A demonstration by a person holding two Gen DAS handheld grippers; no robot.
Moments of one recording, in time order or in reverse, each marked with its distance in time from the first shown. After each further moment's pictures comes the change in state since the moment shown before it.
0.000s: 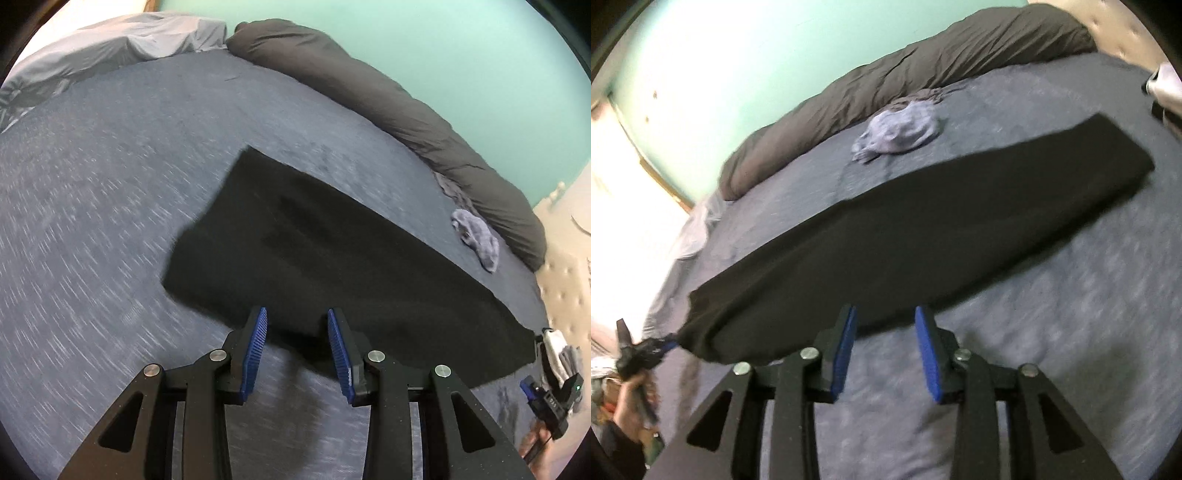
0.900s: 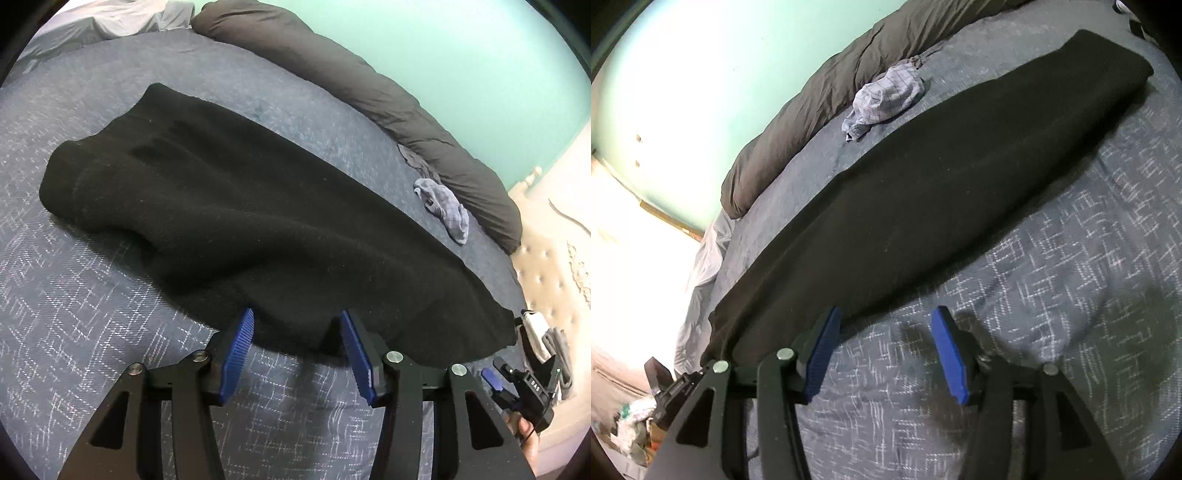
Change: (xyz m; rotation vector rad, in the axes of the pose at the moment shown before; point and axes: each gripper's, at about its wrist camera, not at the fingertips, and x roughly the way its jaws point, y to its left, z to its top) left arm 0.048 -0.066 -0.041 0.001 0.051 -0.115; right arm 0.039 -0.015 -0.011 0.201 0.051 0.074
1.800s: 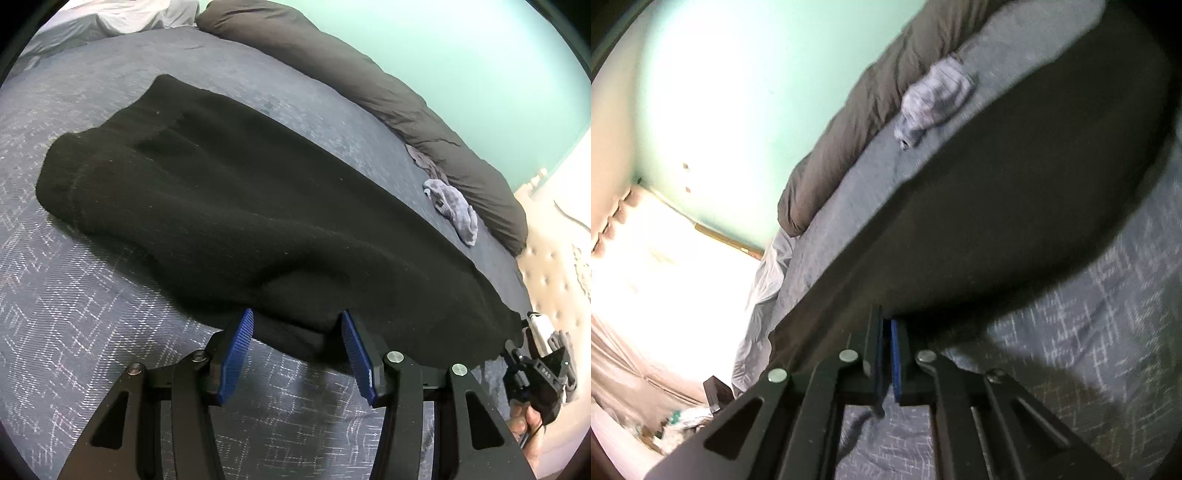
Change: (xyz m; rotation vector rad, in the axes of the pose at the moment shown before) left arm 0.006 0.010 -0.004 -0.010 -0.004 0.018; right arm 0.017 0.020 0.009 0.031 -0.057 0.268
